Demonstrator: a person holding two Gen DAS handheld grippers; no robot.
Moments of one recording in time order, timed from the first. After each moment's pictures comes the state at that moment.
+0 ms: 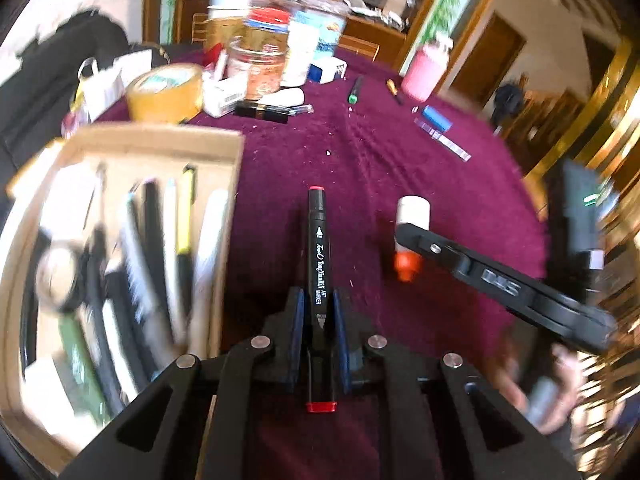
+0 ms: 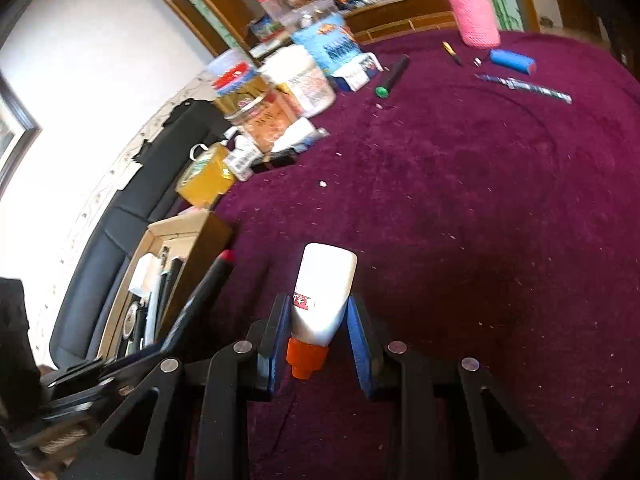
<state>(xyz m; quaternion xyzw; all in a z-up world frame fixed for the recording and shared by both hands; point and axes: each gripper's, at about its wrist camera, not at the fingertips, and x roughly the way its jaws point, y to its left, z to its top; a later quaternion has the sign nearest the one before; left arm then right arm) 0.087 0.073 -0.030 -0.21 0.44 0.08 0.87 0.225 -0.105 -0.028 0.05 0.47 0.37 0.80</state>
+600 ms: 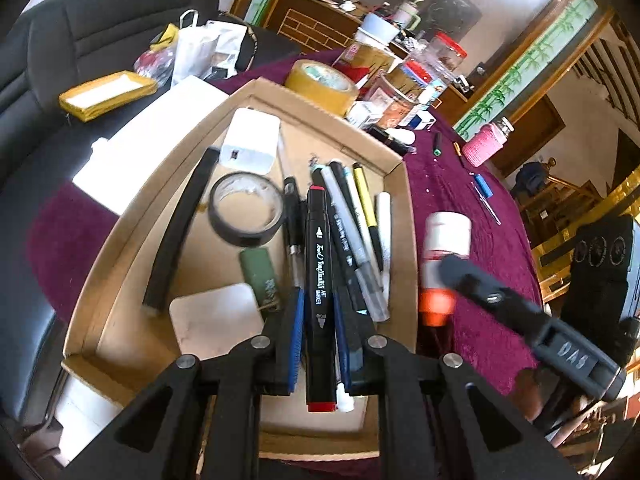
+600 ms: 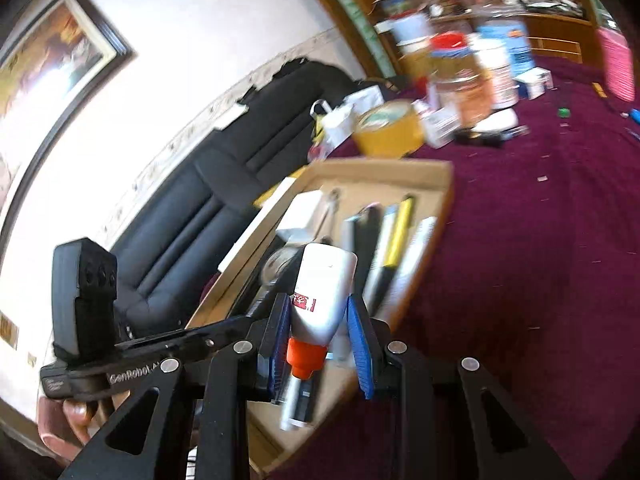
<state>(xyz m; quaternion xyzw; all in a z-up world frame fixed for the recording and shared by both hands) -0.025 0.178 -0.037 -0.33 0.39 0.15 0.85 0.109 0.014 0.005 0.00 0.45 0.52 0.73</state>
